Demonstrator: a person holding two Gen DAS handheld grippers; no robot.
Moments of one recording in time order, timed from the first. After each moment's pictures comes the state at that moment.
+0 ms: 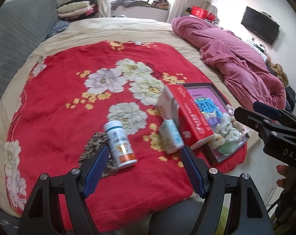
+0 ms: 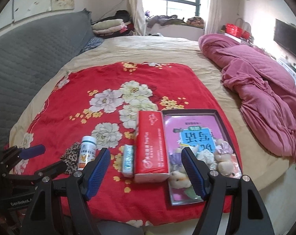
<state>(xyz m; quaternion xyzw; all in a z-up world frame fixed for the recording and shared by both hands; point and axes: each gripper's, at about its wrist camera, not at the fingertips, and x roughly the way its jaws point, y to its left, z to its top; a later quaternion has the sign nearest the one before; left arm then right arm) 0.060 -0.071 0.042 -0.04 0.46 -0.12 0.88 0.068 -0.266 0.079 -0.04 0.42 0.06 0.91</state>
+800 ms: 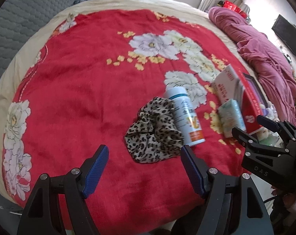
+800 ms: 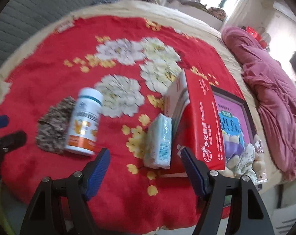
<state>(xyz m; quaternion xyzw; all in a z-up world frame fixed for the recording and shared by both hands) 0.083 0.021 -0.053 -0.08 0.53 -0.05 0.84 0.109 -0.165 -0.054 -0.17 0.51 0.03 0.84</state>
